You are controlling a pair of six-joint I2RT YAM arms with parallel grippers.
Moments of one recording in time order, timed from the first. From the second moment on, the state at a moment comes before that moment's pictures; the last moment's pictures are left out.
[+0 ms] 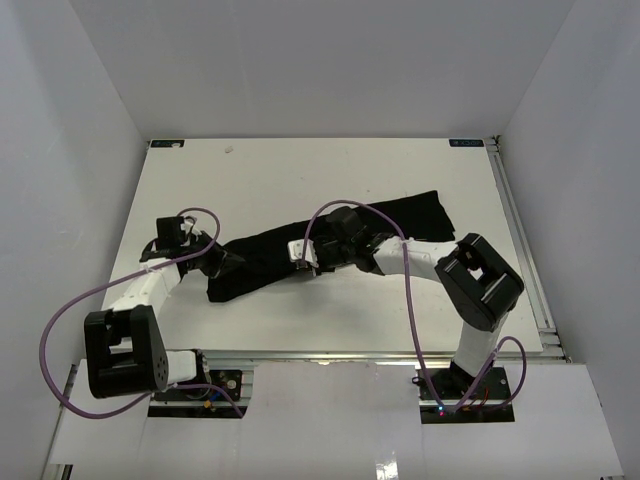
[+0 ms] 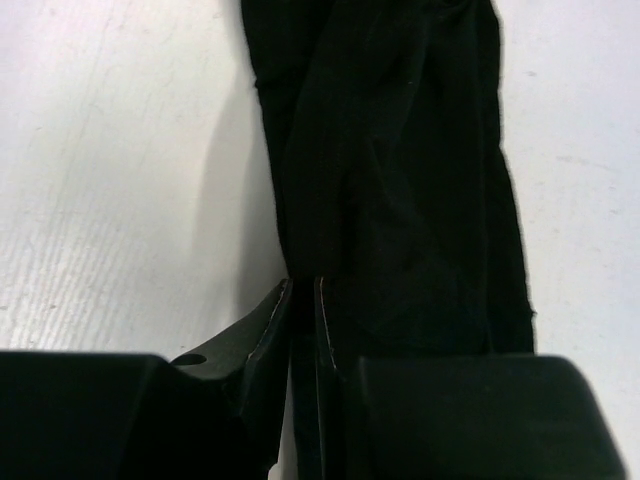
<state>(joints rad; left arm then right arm) 0.12 1.29 0.67 -0.32 0.58 -0.79 0.81 1.79 1.02 0.11 -0.66 -0.89</state>
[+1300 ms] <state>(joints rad) 0.12 1.11 0.55 -0.58 0.53 -0.75 0.76 1.81 1.08 -0.09 -0.83 -0.84</state>
